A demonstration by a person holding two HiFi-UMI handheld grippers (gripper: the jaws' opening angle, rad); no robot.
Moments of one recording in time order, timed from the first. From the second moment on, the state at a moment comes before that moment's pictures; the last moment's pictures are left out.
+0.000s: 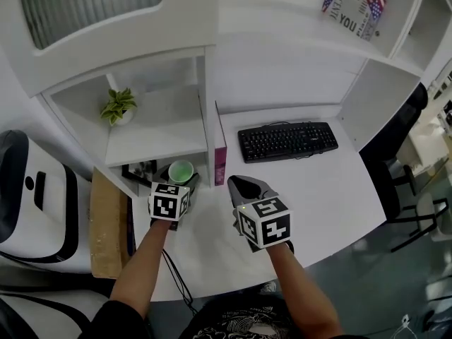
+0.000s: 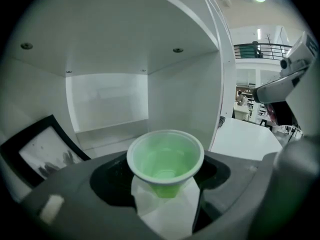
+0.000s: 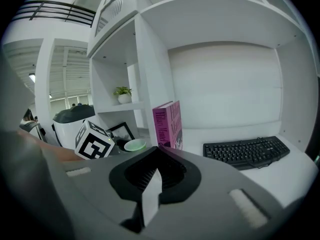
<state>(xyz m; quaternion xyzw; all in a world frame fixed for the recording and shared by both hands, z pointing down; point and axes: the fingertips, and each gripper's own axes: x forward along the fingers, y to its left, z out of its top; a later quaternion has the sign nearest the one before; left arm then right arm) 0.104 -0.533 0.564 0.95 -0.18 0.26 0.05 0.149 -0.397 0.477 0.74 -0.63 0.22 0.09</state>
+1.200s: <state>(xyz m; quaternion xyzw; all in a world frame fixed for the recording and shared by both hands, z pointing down) 0.117 -0.536 0.608 0.94 -0.17 0.28 0.07 0.164 -0.385 0.508 0.75 -0.60 0.26 0.10</state>
